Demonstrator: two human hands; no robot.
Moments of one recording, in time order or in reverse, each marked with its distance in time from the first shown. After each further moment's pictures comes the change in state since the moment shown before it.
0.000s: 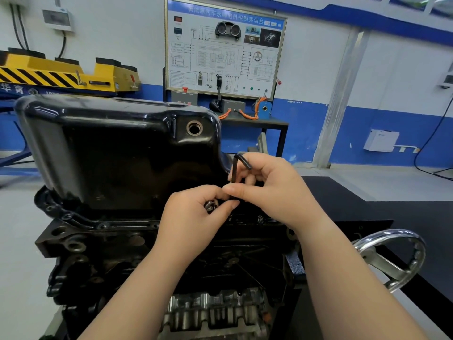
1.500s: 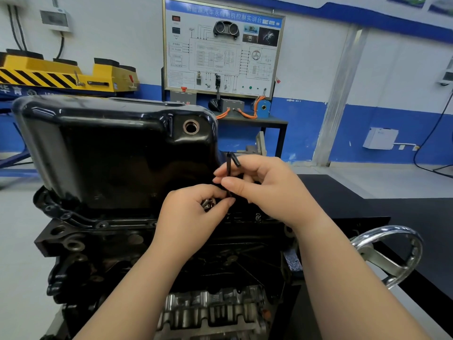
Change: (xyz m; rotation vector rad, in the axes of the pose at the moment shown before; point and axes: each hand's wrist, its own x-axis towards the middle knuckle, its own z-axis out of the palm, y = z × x) left_hand 0.001 0.000 -0.001 0.010 -0.009 -0.009; right_hand -0.003 -0.003 0.000 0.047 -0.043 0.004
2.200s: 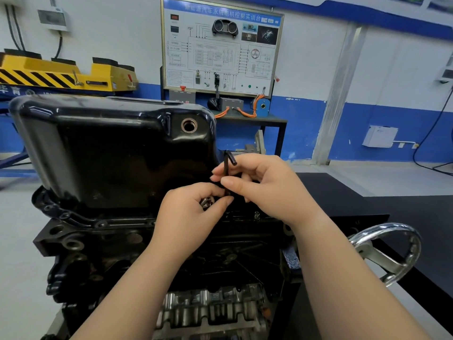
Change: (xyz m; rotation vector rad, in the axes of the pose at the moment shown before) left_hand 0.000 0.000 0.000 0.007 -0.002 0.016; right_hand 0.000 -0.001 0.000 -0.008 0.005 -0.002
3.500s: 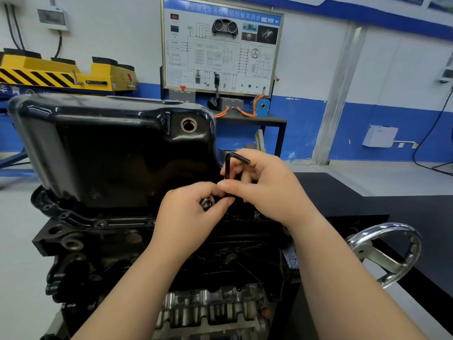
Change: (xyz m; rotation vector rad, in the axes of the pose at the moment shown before) left_hand -0.001 0.001 0.001 0.010 -0.004 0.004; right_hand 0.000 0.001 0.003 -0.010 0.049 0.013
